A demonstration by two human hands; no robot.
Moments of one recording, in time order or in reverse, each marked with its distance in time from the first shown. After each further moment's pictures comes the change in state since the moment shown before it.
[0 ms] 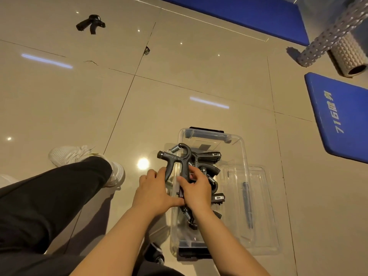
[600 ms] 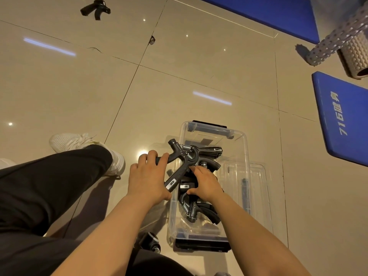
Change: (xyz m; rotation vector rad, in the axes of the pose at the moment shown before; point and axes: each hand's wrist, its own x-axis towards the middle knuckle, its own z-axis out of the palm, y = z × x) left_hand -0.001 -0.003 -0.010 0.354 0.185 0.110; right_hand 0.075 0.070 -0.021 -0.810 -0.391 -0.403
